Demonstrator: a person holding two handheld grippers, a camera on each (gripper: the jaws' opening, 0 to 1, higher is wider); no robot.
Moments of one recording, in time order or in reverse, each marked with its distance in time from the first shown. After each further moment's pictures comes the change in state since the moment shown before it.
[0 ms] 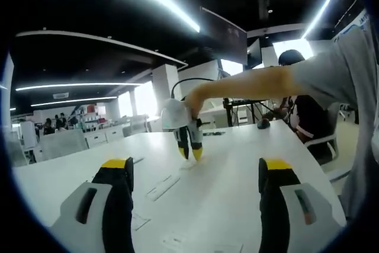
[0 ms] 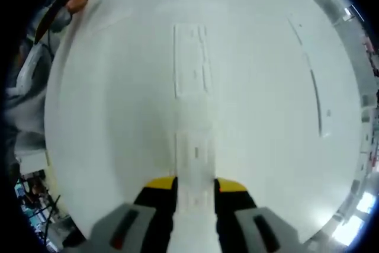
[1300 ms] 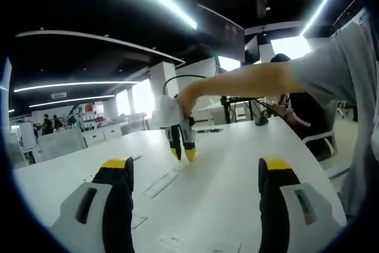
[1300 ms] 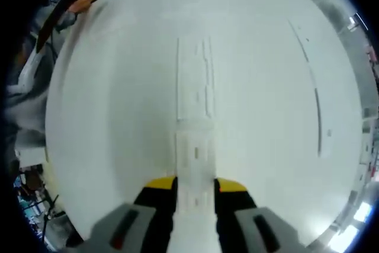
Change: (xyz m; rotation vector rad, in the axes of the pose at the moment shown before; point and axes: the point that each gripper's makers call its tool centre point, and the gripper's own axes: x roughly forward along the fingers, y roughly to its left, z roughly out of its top) left arm 0.000 -0.004 -0.004 0.008 0.020 -0.017; right arm 0.001 0.003 0.029 -0.051 -0.032 0.009
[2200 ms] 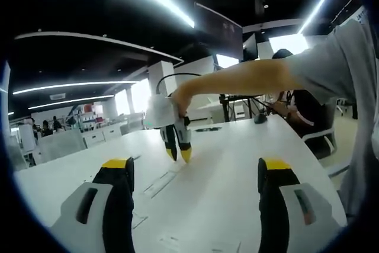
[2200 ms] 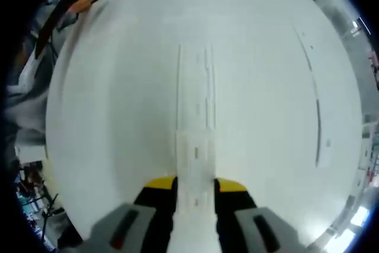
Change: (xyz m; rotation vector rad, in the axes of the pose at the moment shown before) left arm 0.000 -0.003 -0.001 0.013 0.010 -0.007; right arm -0.001 -0.005 0.014 -0.026 0.008 0.001
